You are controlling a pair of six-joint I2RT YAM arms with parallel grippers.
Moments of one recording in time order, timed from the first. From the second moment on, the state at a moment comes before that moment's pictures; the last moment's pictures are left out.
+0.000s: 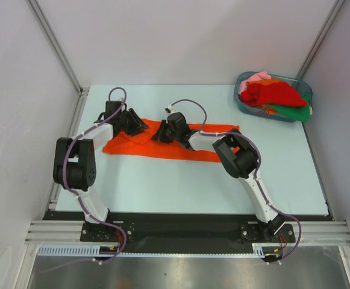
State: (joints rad) left arm -0.09 1.80 1.14 -0.12 0.38 -0.68; right arm 0.72 2.35 1.60 0.27 -0.20 0.81
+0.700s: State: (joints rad) left arm -0.13 1.93 1.20 -0.11 0.38 -0.68; right arm 0.64 2.43 1.74 0.20 -0.26 0.70
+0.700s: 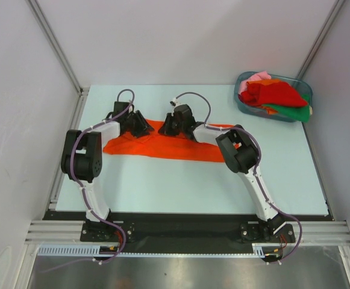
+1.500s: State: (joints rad) left arm -0.14 1.90 1.20 -0.12 0.37 -0.68; right arm 0.58 2.07 1.16 0.33 -0.41 0.63
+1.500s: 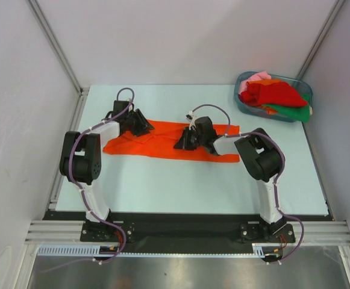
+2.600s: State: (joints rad) left arm -0.14 1.77 1.16 -0.14 0.32 -0.65; right arm 0.25 1.72 0.96 0.19 -0.42 0.50
